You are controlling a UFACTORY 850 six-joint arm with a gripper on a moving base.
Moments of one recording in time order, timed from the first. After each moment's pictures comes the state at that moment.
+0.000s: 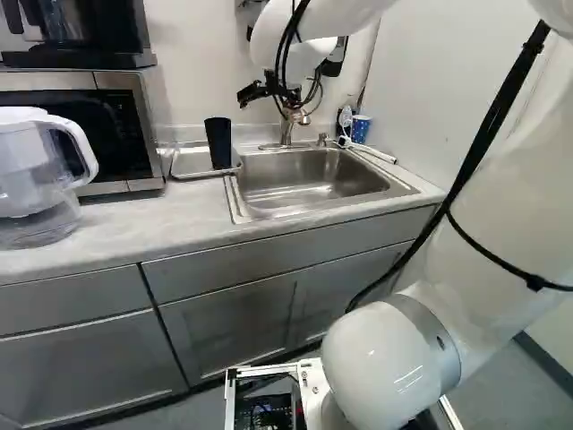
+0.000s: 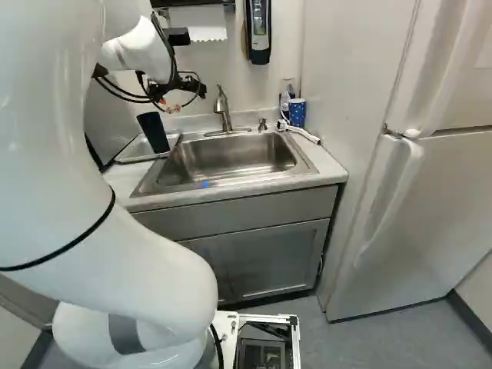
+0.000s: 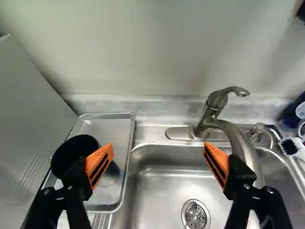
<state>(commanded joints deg) 14.3 4.4 -60.7 2.0 -8.1 -1.2</state>
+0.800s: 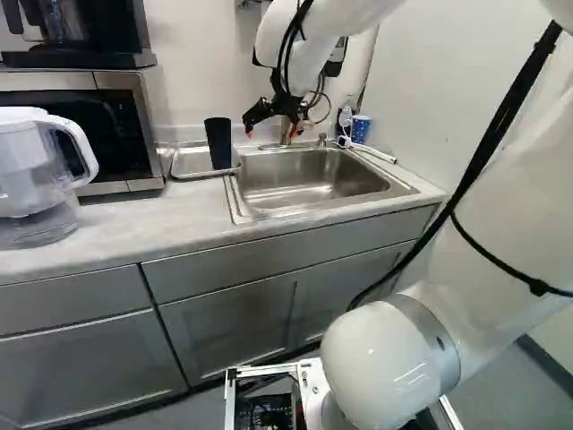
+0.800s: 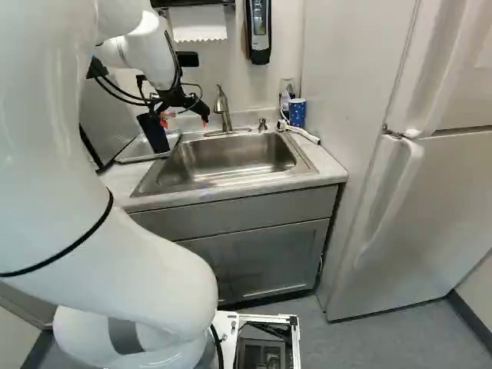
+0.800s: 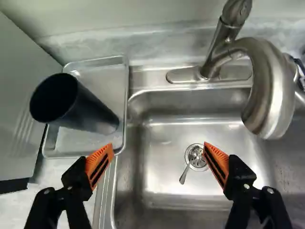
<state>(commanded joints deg) 12.2 6.1 -59.1 6.2 -28.7 -1.2</state>
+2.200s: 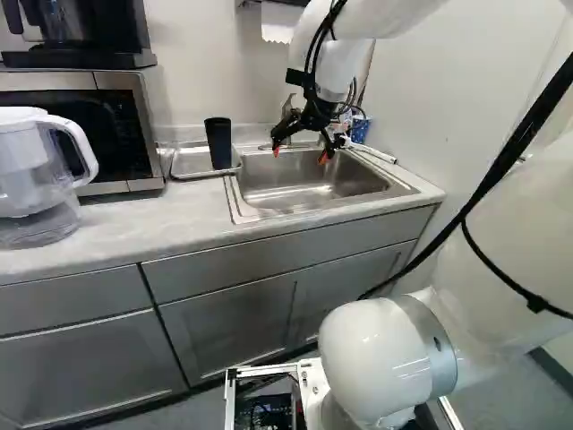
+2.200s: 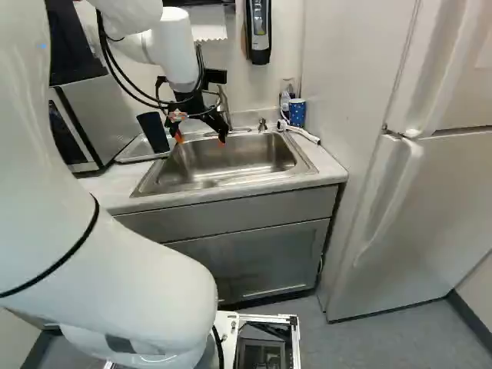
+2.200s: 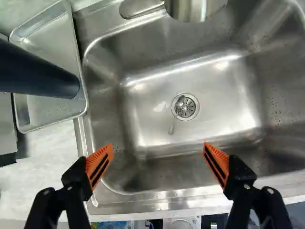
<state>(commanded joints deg) 3.3 9.2 -56.2 9.8 -43.0 -1.2</state>
